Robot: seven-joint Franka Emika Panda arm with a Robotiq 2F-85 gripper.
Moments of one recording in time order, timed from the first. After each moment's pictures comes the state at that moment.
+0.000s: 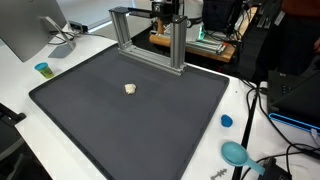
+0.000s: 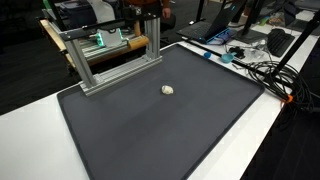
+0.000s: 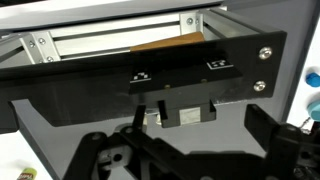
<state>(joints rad) -0.02 -0.78 0.00 -2.74 0.03 2.16 0.11</state>
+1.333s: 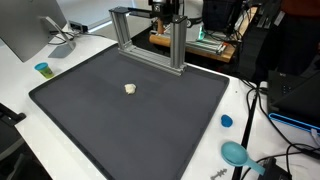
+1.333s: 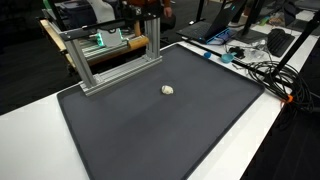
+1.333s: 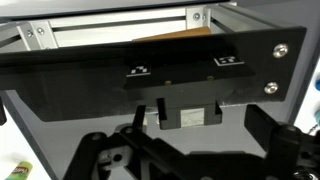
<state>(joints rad) -0.03 -0.72 0.03 -2.75 0.02 2.23 0.09</state>
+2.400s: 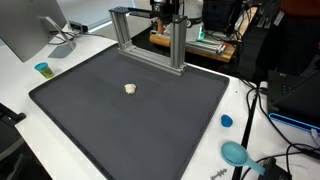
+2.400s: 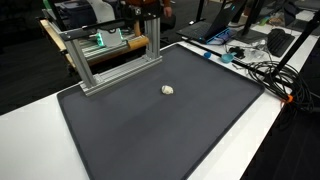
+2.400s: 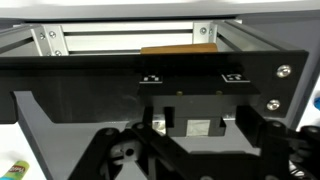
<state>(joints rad) -0.03 -0.75 0.02 -2.75 -0.01 2.16 0.03</state>
